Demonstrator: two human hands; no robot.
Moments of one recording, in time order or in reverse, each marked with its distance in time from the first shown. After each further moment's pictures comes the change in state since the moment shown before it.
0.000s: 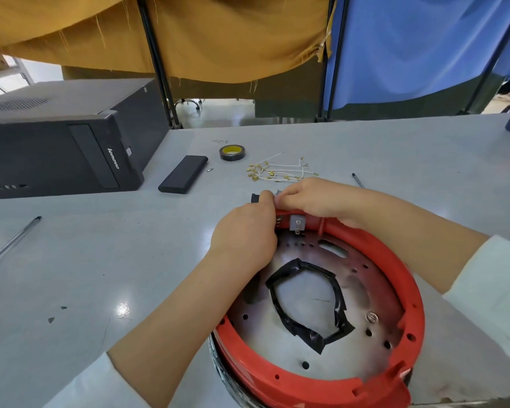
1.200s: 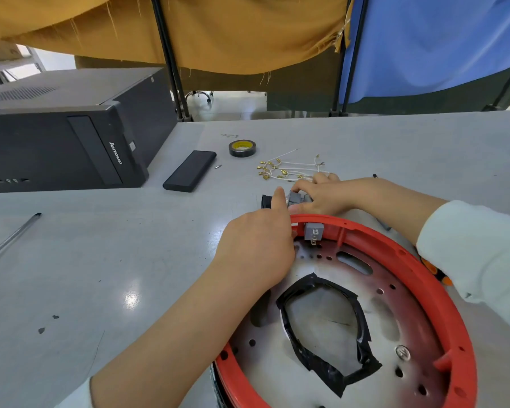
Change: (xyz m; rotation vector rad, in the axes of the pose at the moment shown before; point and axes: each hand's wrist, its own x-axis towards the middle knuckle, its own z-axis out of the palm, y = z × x) left_hand 0.012 -0.006 0.021 0.070 0.112 0.031; right_hand 0.095 0.050 -0.016 -0.733 -0.120 0.040
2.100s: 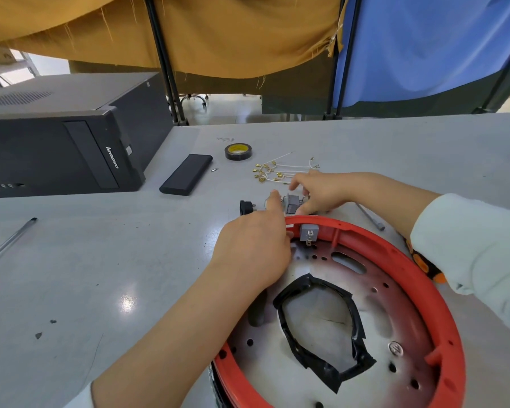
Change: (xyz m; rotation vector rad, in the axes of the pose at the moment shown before) left_hand 0.001 0.000 -0.002 -0.027 -0.021 -0.005; right_hand -0.009 -0.006 -0.017 0.184 0.005 -0.053
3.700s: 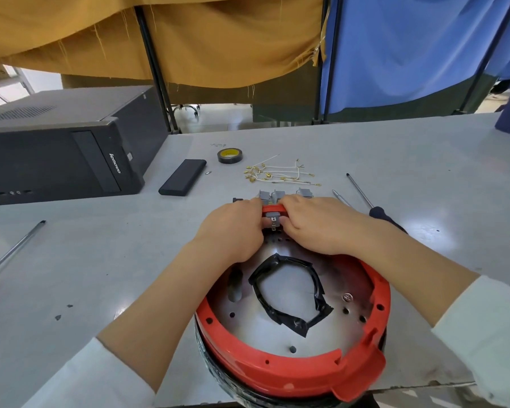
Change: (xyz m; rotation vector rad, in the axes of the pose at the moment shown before) left_hand -0.001 -0.014 -0.018 0.039 -0.179 0.072; right_hand -0.104 -0.038 0.044 -0.294 0.386 -0.206
